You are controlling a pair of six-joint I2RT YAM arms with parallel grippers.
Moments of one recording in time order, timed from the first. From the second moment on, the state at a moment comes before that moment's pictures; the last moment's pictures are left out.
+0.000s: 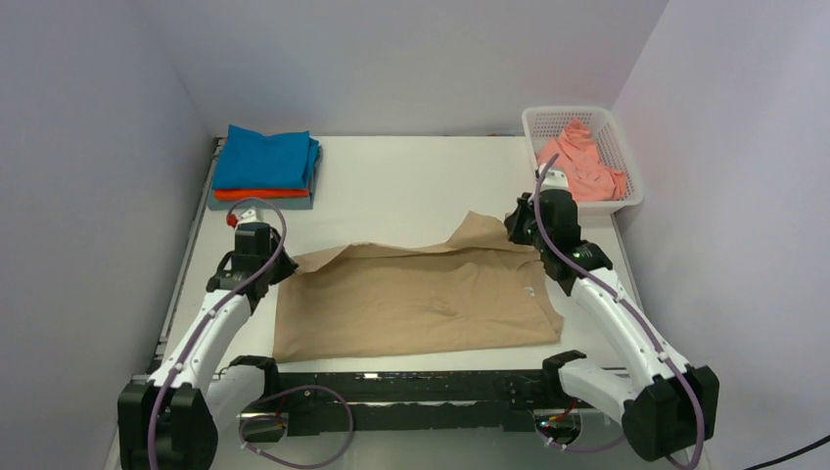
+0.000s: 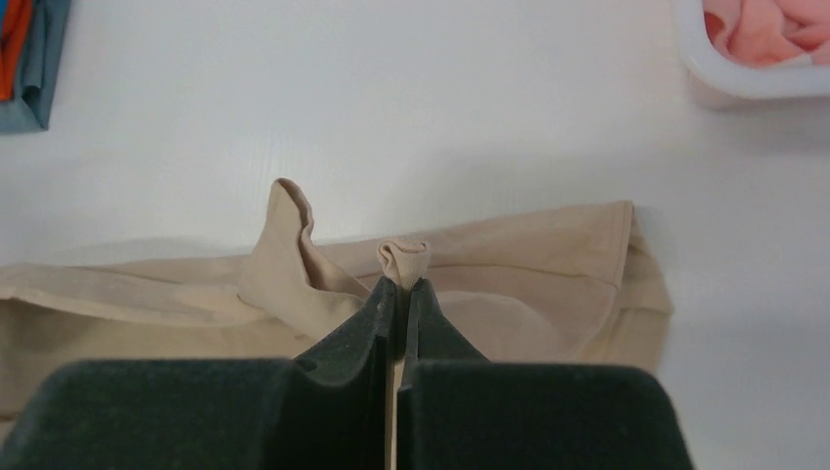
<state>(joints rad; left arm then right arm) -0.07 0.99 0.58 -0.33 -0.06 -0.59 0.29 1.06 0.84 -0.28 0.09 0.34</state>
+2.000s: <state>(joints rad) -0.27 1.38 0.67 -0.29 0.23 -0.62 0.30 1.09 0.50 -0.51 -0.14 0.83</state>
